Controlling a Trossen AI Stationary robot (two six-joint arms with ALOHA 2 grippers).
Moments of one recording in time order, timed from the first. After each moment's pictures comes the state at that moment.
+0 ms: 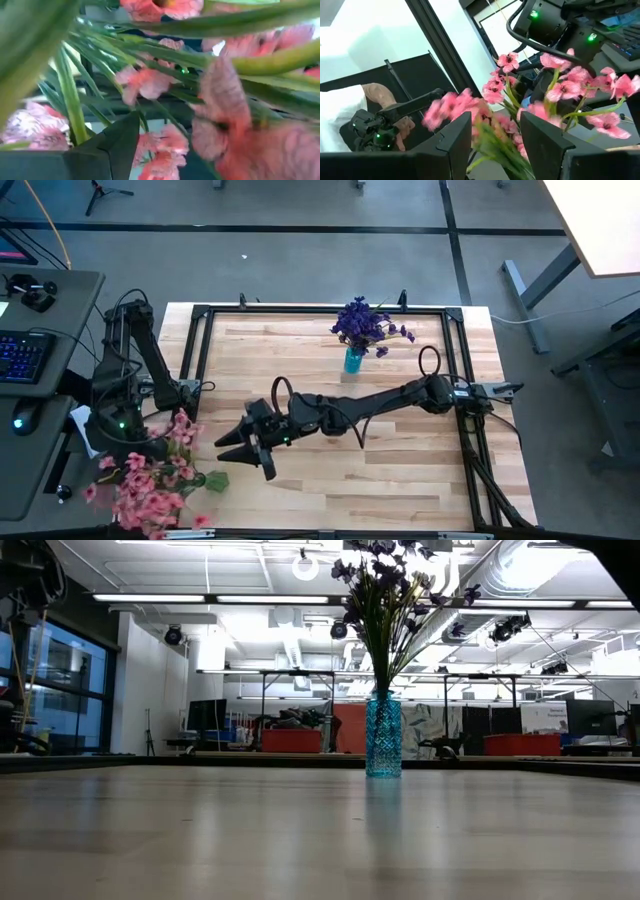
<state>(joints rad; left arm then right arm) -1.29 0.79 0.92 -0.71 0.14 -1.39 0.27 2.35 2.26 0.27 -0.13 0.52</state>
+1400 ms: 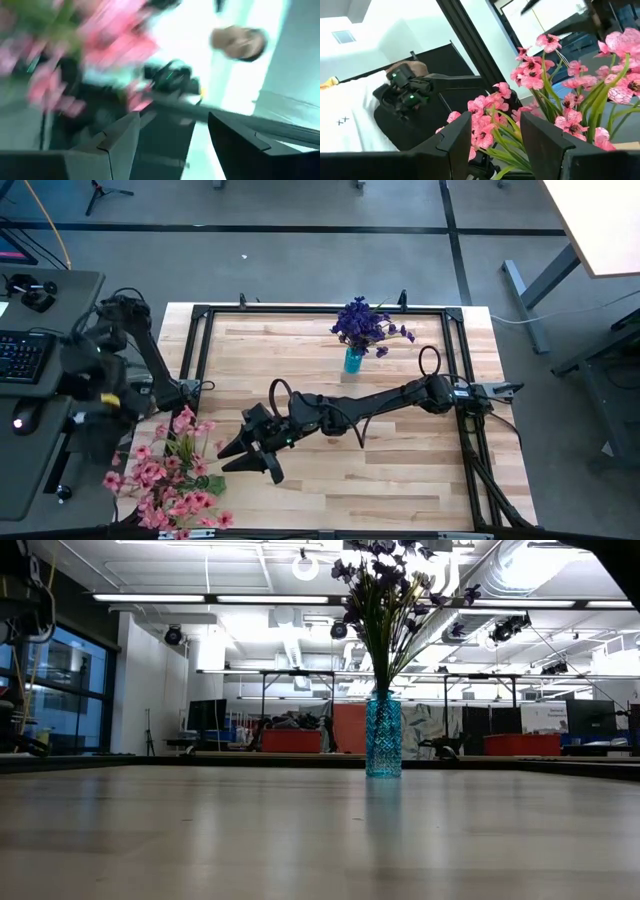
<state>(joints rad) -1.15 0.57 1.05 -0.53 0.24 -1.78 0.27 2.35 2.26 0.28 -0.26 0.58</state>
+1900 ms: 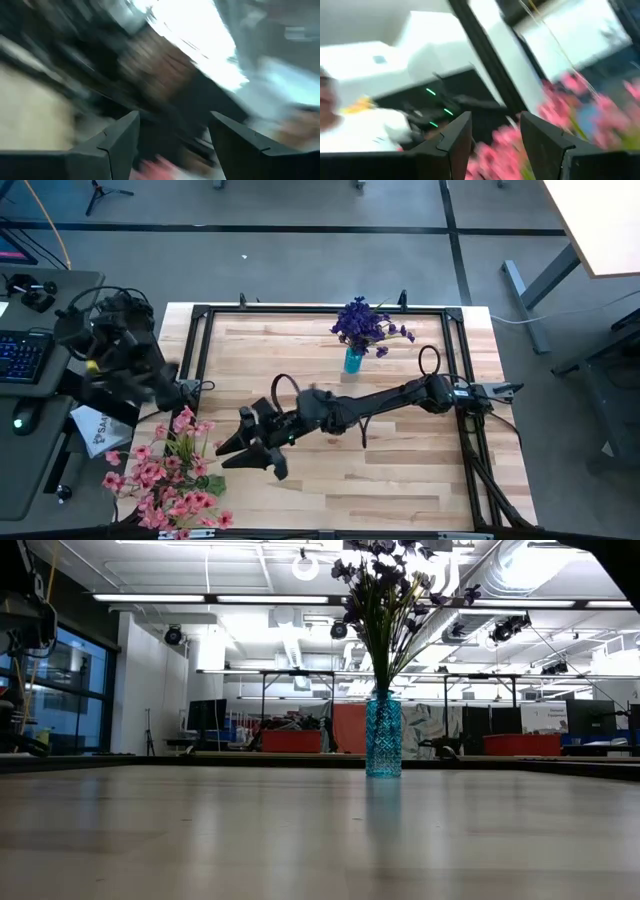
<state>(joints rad) -1.15 0.47 1.05 -0.41 -0.61 -0.80 0.26 2.35 2.26 0.44 -0.29 0.62</state>
